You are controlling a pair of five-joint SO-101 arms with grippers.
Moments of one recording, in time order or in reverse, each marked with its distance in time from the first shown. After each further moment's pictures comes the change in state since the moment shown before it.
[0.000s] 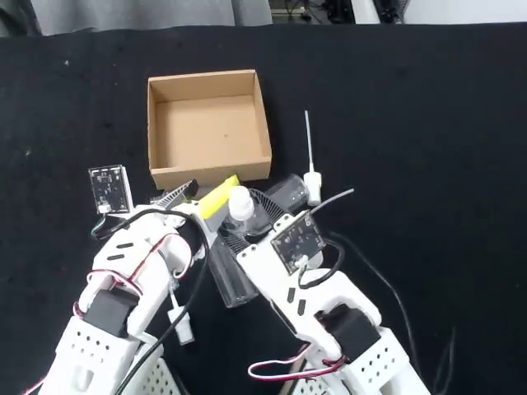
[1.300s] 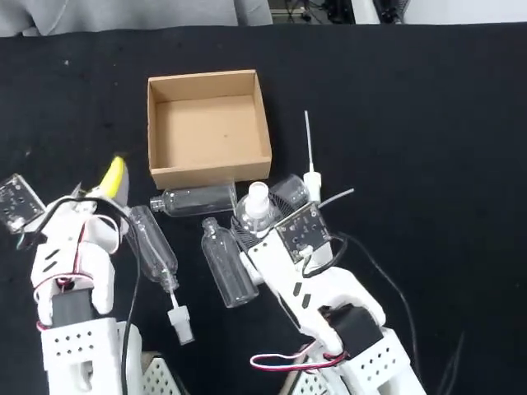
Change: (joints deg) left arm -36.6 0.2 2.5 0.1 -4.4; right arm 5.6 0.0 0.5 5.7 0.1
